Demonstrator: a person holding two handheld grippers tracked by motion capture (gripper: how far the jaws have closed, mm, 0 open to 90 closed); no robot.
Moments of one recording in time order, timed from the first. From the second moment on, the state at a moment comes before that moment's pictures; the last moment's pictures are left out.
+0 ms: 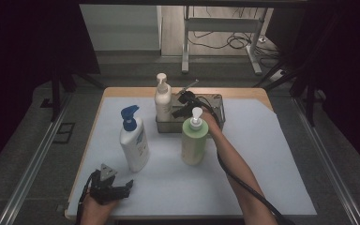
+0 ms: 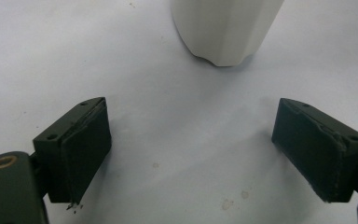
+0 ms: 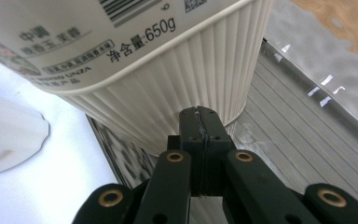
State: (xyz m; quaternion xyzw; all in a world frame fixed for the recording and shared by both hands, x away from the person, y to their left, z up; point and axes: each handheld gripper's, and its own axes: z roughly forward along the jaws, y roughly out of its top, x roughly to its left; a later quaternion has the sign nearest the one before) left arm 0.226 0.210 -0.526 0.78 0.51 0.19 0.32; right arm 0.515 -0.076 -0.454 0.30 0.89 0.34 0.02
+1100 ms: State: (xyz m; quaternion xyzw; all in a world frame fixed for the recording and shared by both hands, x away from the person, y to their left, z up) left arm 0.226 0.210 -0.526 0.78 0.51 0.19 0.32; right arm 0.495 -0.136 -0.419 0.33 0.86 0.37 0.09
